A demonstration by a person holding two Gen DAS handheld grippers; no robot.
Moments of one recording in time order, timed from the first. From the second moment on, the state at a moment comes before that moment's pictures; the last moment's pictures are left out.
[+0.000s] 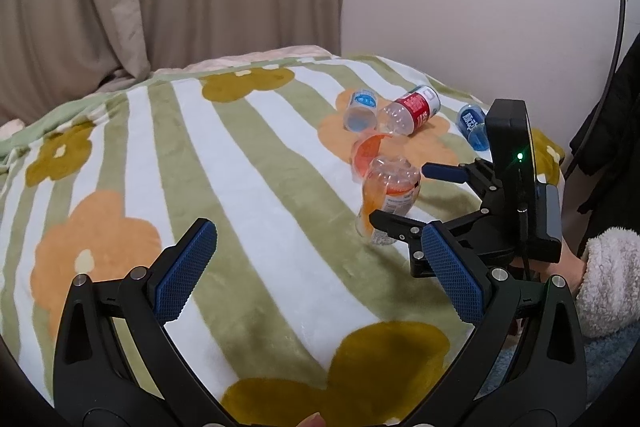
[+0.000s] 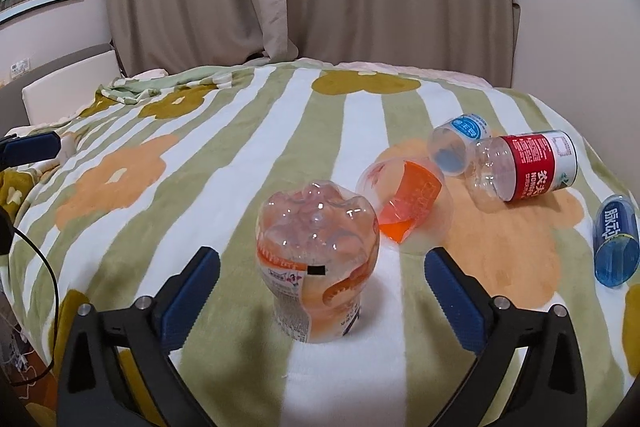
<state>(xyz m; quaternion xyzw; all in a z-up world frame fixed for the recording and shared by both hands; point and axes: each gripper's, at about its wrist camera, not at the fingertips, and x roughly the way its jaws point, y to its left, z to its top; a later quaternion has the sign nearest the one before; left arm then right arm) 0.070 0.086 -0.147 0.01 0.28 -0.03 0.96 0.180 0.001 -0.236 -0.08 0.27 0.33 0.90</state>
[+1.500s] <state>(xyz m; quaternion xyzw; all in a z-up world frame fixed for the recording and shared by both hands) 0.005 0.001 0.012 0.02 0.06 -0.02 1.00 -0.015 -0.185 -0.022 0.00 0.09 -0.01 1.00</state>
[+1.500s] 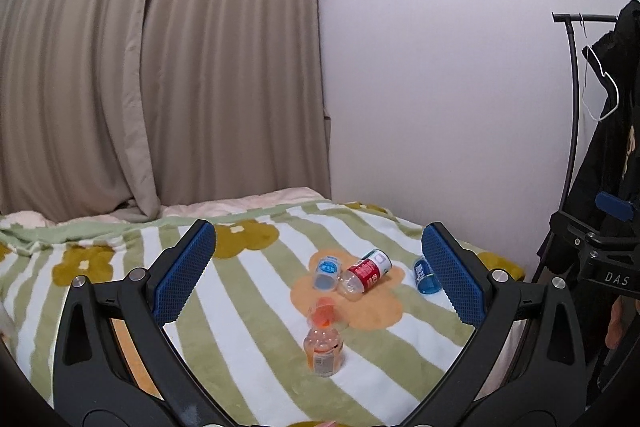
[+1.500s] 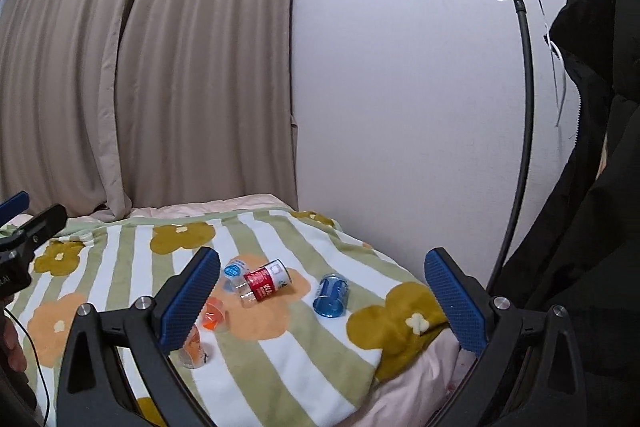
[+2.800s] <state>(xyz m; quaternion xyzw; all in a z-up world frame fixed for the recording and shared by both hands) 0.001 -0.007 0.013 0.03 0.07 -0.04 1.00 -0.017 -0.198 -0.029 0.01 0.09 -0.02 1.00</state>
